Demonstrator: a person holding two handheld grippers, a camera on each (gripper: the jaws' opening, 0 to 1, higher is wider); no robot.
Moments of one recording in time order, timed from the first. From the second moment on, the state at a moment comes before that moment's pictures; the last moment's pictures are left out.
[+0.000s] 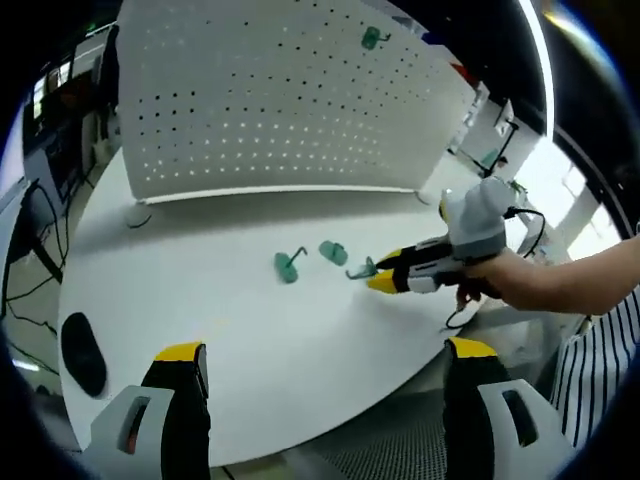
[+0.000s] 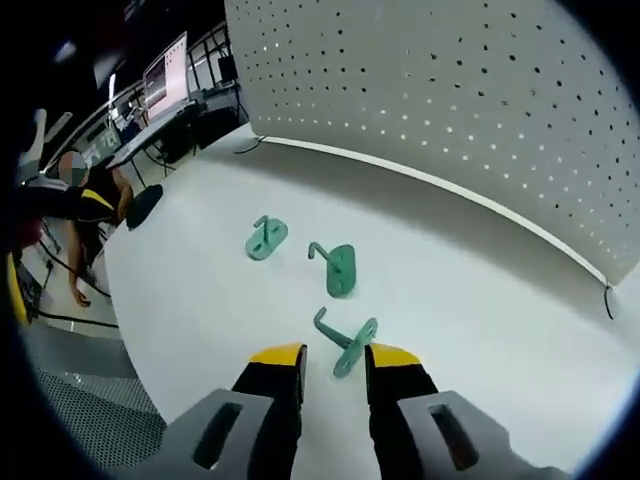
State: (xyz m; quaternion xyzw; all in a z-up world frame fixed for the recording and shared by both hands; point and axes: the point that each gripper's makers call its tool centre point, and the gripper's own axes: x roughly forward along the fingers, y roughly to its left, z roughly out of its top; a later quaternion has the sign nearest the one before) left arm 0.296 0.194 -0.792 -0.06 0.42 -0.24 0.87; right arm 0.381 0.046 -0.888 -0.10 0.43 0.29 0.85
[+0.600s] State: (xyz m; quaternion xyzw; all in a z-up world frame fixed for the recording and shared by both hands) left arm 0.301 0.191 -0.789 -0.07 0.42 -0.24 0.87; right arm 0.386 0.032 -0.894 -0.12 0.42 0.27 0.86
